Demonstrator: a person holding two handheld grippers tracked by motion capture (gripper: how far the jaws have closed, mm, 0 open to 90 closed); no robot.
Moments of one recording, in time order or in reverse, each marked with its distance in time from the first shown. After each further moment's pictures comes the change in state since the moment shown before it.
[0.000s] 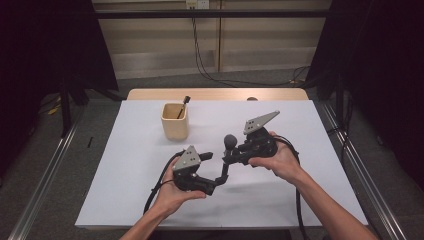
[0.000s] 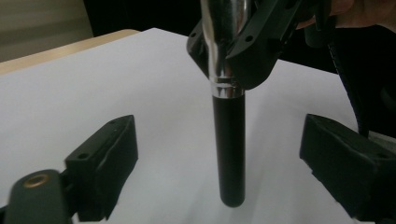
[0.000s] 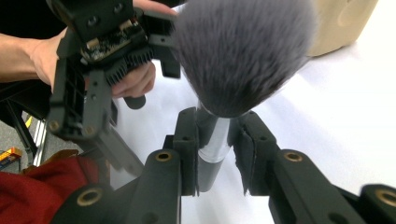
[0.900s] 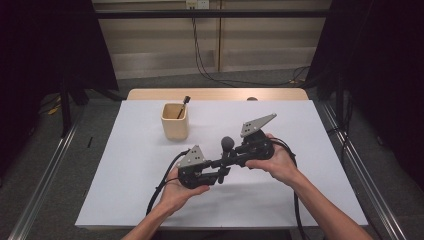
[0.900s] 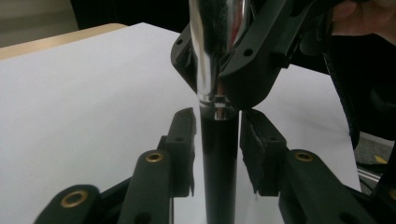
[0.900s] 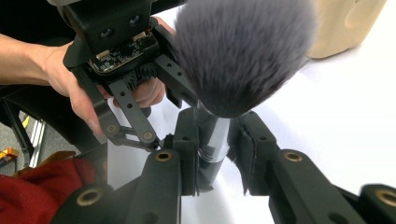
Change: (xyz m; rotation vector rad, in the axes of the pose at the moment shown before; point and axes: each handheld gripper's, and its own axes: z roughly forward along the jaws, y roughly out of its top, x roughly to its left) left arm 0.003 -0.002 0.009 0.000 -0.046 -0.035; right arm 0.003 -0.002 0.009 -0.006 -0.002 -0.014
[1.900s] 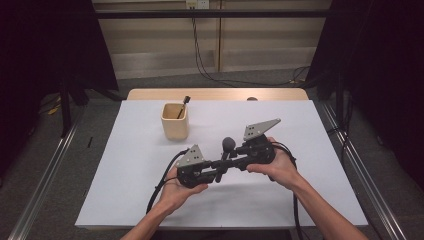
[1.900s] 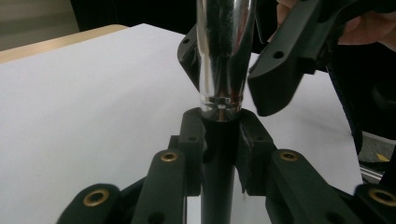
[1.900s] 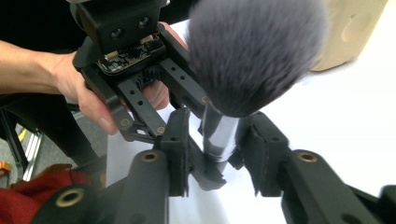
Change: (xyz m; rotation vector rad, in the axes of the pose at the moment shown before) left arm 0.003 0.000 -0.002 0.010 0.002 0.019; right arm 0.004 -0.011 0.001 -0.087 -0.004 0.000
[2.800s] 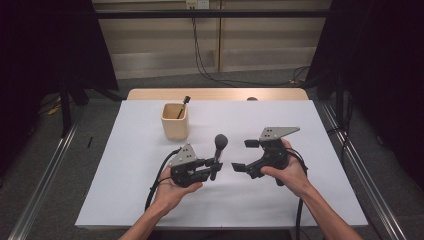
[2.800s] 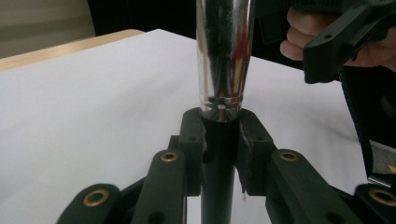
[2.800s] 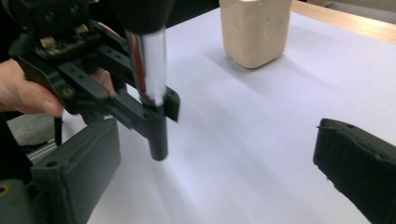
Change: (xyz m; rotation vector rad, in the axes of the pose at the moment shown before) left arm 0.004 0.001 -0.019 -0.027 0.049 -0.023; right arm -0.004 -0.030 -0.022 -0.112 -0.204 0.080
